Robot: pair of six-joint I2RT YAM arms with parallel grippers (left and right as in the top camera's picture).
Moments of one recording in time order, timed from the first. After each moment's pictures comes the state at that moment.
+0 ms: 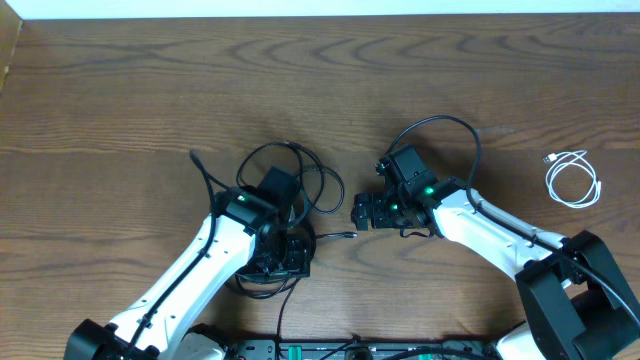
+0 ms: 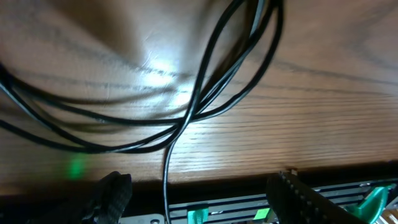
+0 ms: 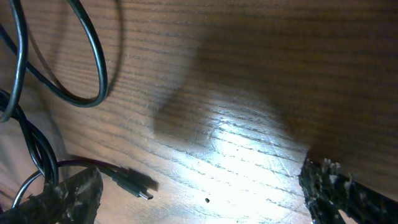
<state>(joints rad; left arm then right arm) -0.49 1.35 0.85 -1.14 0.26 -0.51 0.55 1.67 0.86 -0.42 -0.24 0.53</state>
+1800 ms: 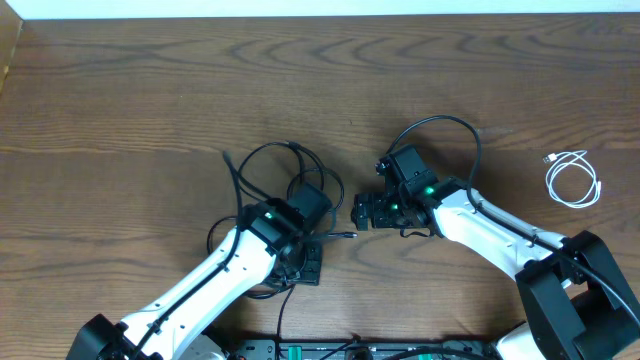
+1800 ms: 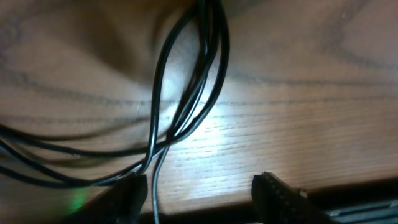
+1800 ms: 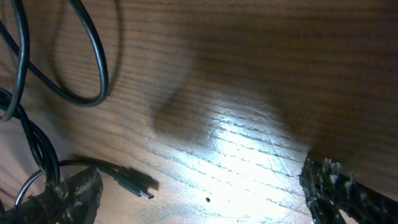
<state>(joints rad) -0.68 1.35 0.82 -1.01 0.15 -0.56 0.55 1.67 0.86 -0.42 -0.25 0.53</state>
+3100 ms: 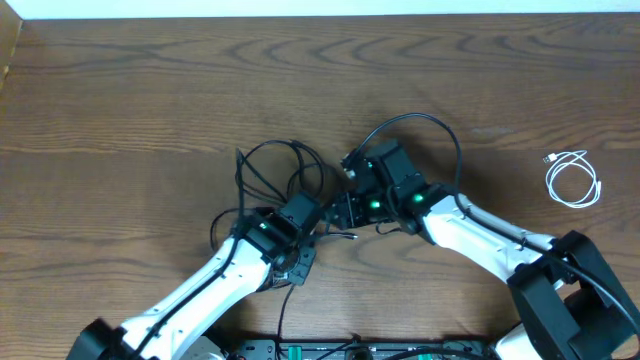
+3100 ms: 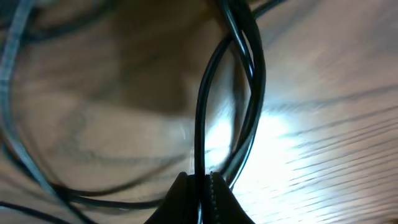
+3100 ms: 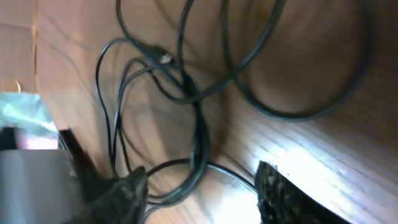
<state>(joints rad) -0.66 1.30 0.73 -0.86 -0.01 -0.24 0.63 1.68 0.85 -0.11 -0.56 0.54</state>
